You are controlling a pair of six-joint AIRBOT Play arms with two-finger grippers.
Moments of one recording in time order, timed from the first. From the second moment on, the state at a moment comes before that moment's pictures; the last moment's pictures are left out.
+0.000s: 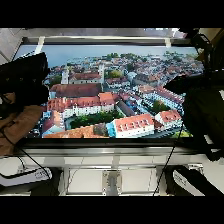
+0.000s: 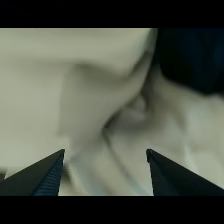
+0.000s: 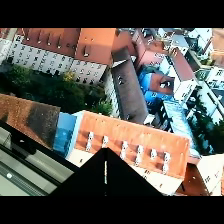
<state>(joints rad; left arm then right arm) 0.51 -1.39 1.09 1.83 -0.88 -1.71 -0.05 -1.01 1.40 -1.03 1.45 1.24</state>
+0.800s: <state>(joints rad) 0.49 -1.50 1.23 2.07 -1.02 -1.64 -0.05 -1.02 1.42 -1.08 1.45 1.24</state>
